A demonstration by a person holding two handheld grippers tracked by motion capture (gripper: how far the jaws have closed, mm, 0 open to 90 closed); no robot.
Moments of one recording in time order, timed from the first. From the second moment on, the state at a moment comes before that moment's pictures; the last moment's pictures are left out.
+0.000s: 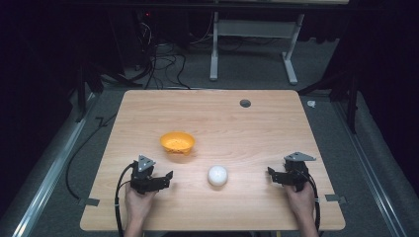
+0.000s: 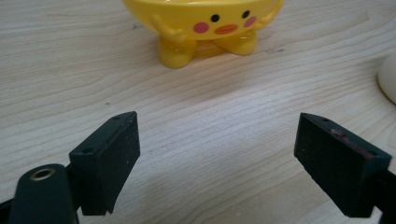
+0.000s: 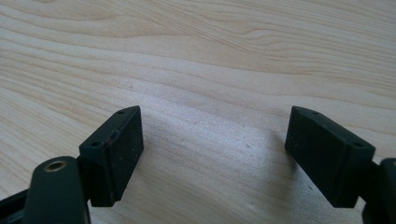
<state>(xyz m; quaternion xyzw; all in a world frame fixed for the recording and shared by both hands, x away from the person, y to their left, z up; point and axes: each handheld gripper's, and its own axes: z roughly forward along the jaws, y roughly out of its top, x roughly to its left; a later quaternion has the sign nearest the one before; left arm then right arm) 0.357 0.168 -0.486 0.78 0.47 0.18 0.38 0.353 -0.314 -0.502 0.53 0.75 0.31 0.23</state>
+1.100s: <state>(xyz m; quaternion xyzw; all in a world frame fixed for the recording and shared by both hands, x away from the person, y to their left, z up) 0.352 0.114 -0.463 0.83 0.38 0.13 0.40 0.353 -0.314 -0.502 0.53 0.75 0.31 0.23</state>
